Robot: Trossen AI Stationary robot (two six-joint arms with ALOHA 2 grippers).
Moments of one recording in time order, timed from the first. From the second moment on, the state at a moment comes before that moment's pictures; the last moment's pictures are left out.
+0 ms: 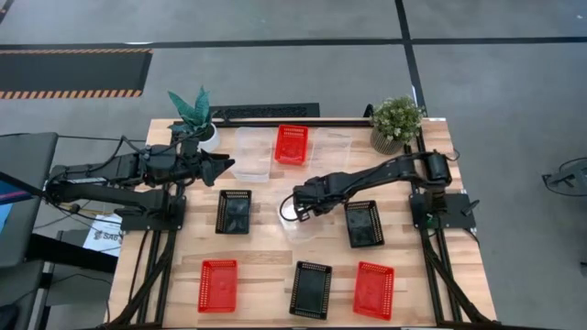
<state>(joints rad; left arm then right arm) 0.04 0.65 0.79 -0.44 -0.35 -0.80 0.03 1.93 1.36 -0.77 0.08 1.16</state>
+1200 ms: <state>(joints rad) 0.04 0.65 0.79 -0.46 -0.38 -0.81 -0.41 1.55 1.14 -0.83 0.26 1.29</state>
